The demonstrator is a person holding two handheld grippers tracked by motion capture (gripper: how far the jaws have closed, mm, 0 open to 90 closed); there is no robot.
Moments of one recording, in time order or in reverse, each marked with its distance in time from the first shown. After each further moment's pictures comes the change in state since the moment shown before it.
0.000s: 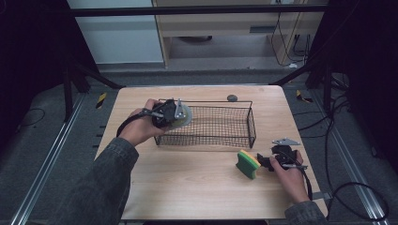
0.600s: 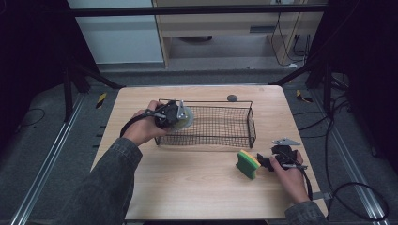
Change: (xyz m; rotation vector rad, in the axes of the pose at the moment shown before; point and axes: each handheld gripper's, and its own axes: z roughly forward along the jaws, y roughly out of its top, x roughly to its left) left arm -0.002 -0.002 0.017 0.007 -0.028 -0.016; right arm 0.000 0.000 0.000 -0.002 0.001 -0.002
